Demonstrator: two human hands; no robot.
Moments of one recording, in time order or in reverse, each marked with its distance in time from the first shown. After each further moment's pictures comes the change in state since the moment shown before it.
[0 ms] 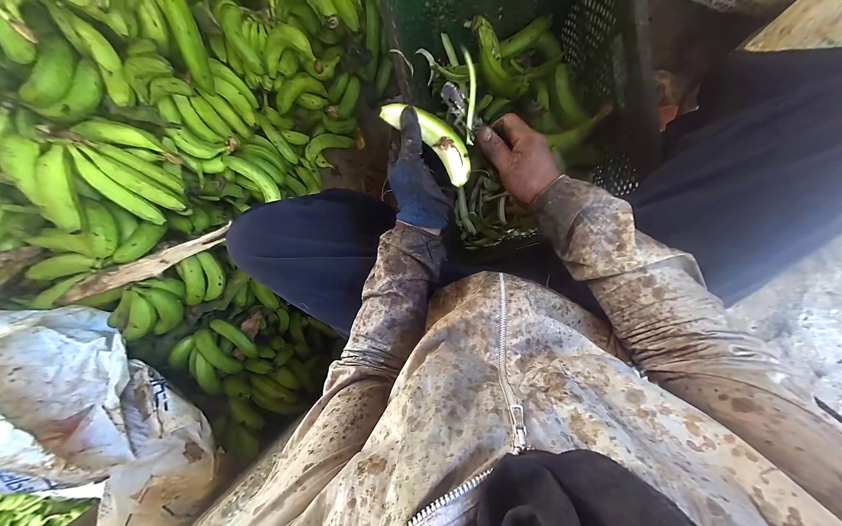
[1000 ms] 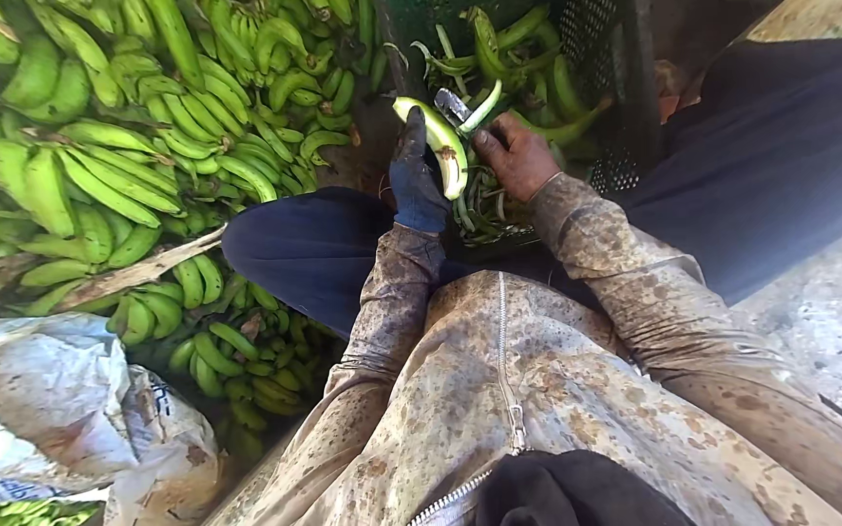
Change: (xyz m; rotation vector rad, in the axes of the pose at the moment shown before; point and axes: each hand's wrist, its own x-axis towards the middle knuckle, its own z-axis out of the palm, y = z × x) left_hand -0.004 -0.001 -0.003 0.057 -0.062 -0.013; right_hand -0.002 0.000 -0.001 -0.178 -0.031 -0.004
